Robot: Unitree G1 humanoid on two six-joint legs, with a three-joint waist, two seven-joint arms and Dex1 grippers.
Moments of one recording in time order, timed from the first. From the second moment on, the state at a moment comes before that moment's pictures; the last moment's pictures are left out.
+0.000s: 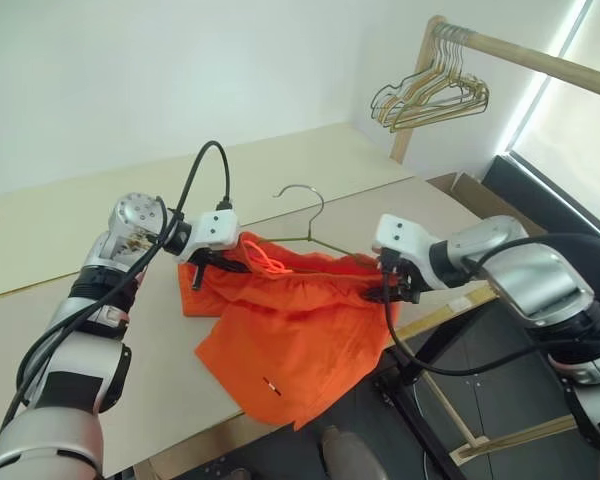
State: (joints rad) left arm -0.95 0.66 -0.29 0.72 0.01 -0.17 -1.50; right arm -0.80 -0.86 0.45 -0.21 0.22 0.93 1.04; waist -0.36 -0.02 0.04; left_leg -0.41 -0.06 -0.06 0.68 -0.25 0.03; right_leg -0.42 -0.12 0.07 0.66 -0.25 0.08
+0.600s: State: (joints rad) left arm -0.95 0.65 -0.21 0.72 -0.08 -0.18 -1.60; right arm -0.79 -0.86 0.36 -0.24 0.32 0.98 1.15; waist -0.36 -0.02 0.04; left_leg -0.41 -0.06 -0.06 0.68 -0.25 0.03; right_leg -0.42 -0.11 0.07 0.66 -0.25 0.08
